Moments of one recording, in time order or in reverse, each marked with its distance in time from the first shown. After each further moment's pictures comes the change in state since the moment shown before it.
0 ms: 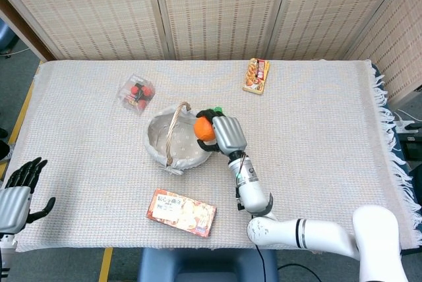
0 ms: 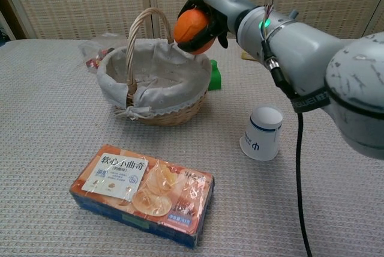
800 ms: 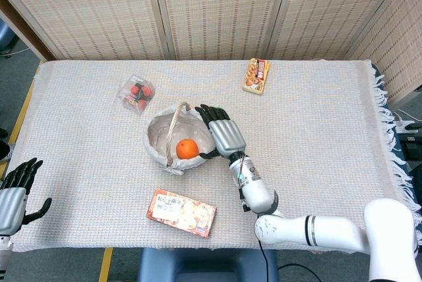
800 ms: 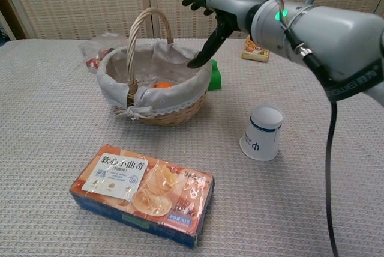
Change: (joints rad) left arm 0.010 0.008 0.002 0.004 0.001 0.013 -0.004; right arm -0.009 0.188 -0.062 -0.180 0.069 -0.062 -0.085
